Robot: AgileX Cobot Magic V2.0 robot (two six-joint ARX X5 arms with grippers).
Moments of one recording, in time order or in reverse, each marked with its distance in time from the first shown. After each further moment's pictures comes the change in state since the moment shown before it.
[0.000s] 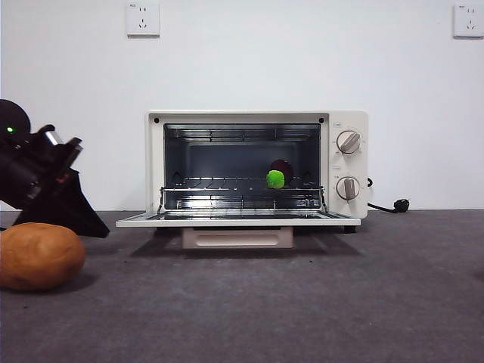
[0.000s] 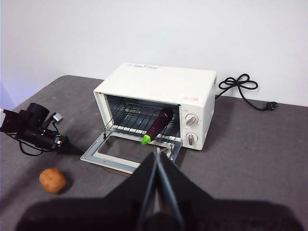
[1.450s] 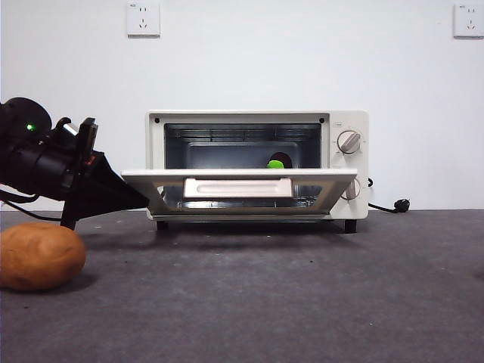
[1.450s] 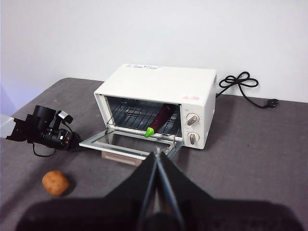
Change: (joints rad) left arm -0.045 0.057 0.000 0.336 0.270 -0.208; right arm 0.000 0.000 0.000 0.000 0.004 0.026
